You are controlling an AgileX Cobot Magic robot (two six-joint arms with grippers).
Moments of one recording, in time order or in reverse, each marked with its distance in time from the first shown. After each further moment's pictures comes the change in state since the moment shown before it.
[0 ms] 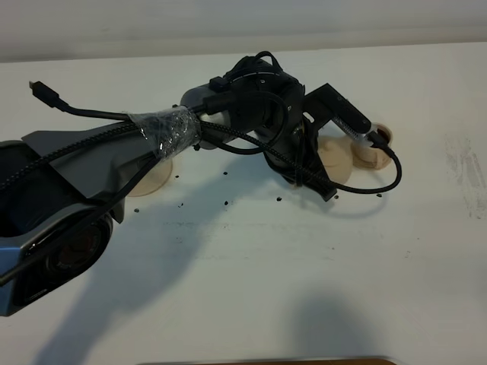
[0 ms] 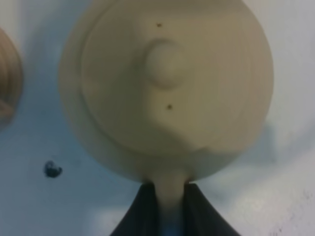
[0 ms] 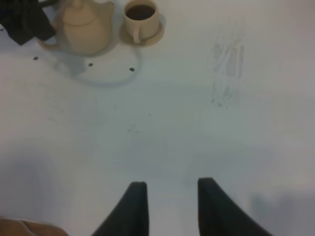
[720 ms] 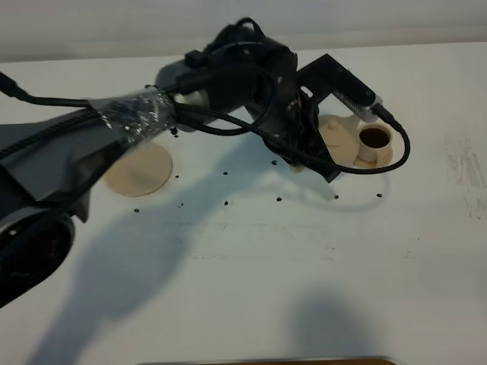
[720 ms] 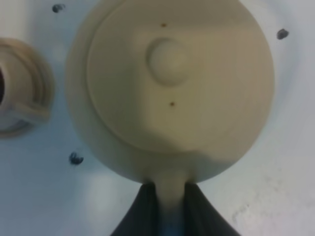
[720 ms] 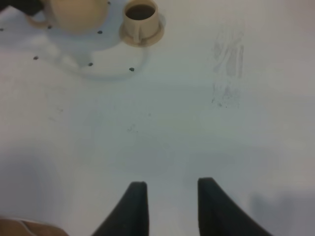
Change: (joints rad) left arm 0.001 -0.117 0.003 -0.024 0.050 0.006; right arm 0.000 0.000 0.000 0.000 0.000 0.000
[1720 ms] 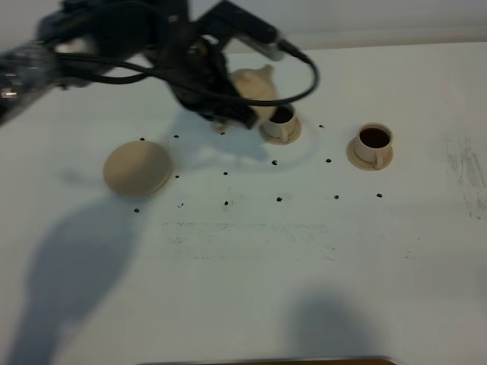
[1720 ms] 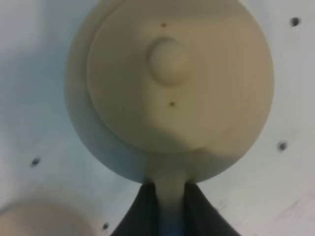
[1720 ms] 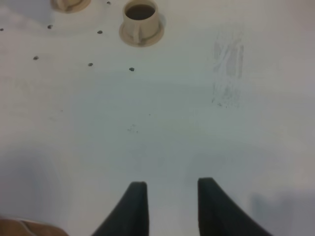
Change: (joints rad) left arm 0.233 -0.198 0.162 0.003 0.010 -0.007; right arm 0.000 0.000 0.000 0.000 0.000 0.000
